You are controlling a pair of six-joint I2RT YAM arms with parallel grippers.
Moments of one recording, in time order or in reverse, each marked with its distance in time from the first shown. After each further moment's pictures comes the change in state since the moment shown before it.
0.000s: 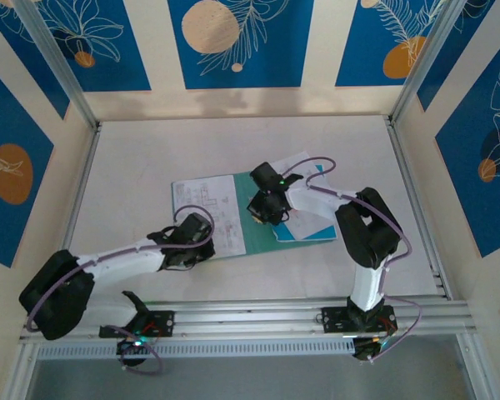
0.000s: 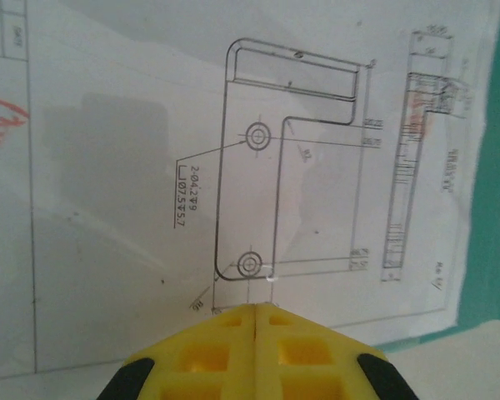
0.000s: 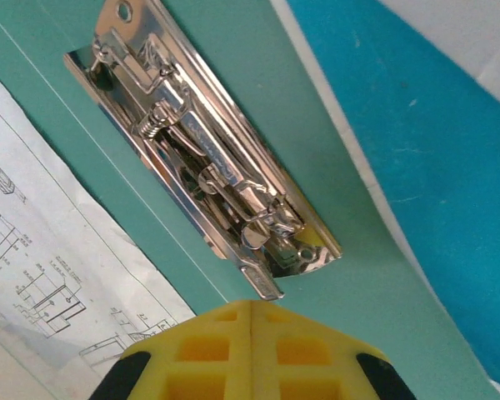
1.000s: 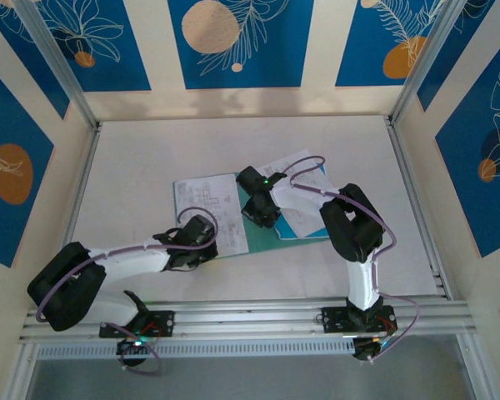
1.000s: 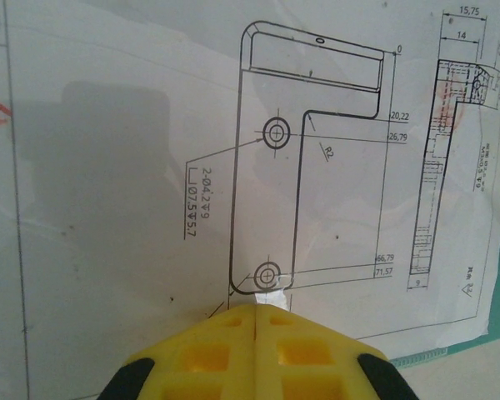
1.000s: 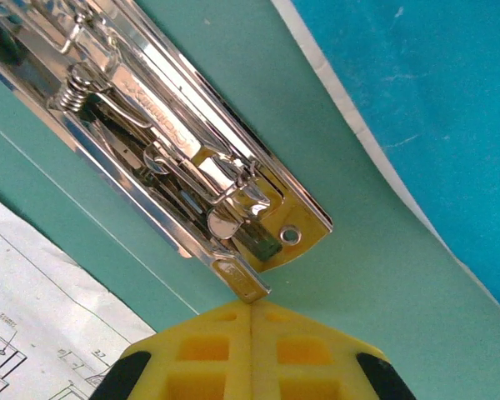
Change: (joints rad) left arm -0.013 0.040 -0.026 0.097 -0.002 -0.008; right arm 0.052 0.100 0.111 -0.143 0.116 0.095
